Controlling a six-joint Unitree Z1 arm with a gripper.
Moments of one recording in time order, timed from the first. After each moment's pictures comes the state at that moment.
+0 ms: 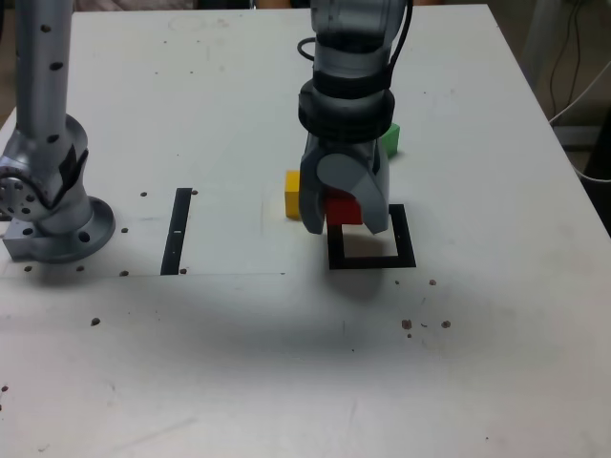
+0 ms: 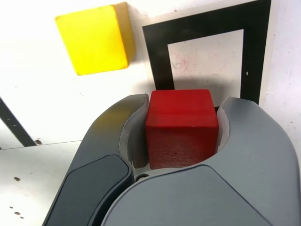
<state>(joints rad) -0.12 1.92 -1.35 1.06 0.01 0.03</state>
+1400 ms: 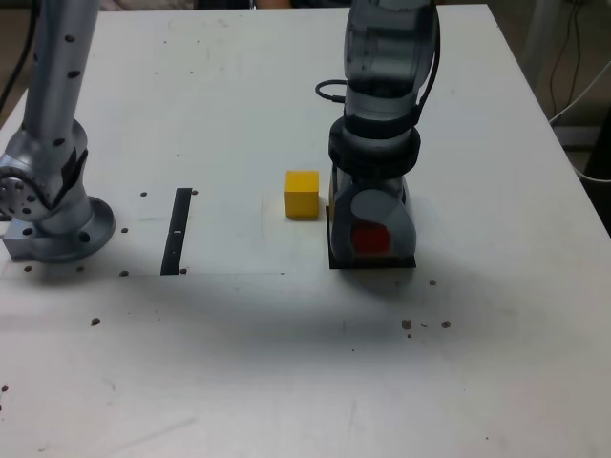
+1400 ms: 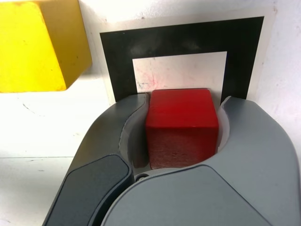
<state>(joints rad) -0.11 2.03 -1.35 0.93 0.01 -0.08</state>
